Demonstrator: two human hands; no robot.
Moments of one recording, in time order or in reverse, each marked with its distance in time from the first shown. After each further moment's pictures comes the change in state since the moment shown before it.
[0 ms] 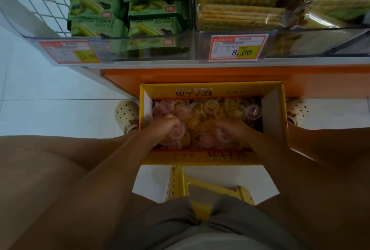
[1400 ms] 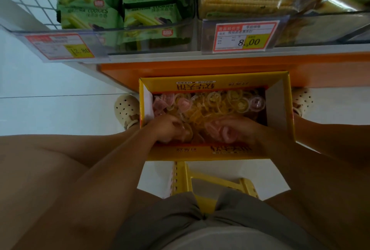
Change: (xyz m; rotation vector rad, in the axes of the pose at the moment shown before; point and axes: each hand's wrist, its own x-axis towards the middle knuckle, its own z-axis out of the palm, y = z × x) left_hand 0.007 -0.007 -0.008 0.552 -0.111 0.150; right_hand -0.009 0.012 -0.001 0.412 -0.149 0.014
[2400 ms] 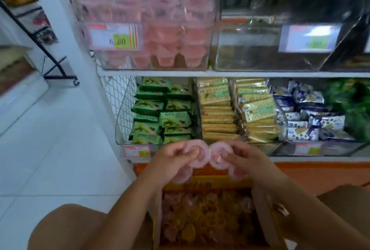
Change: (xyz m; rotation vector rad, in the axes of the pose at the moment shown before) left_hand -0.229 0.124 -0.089 -0.585 0.445 0.629; right_hand -0.237 -0.138 0.082 -0.316 0.322 -0.840
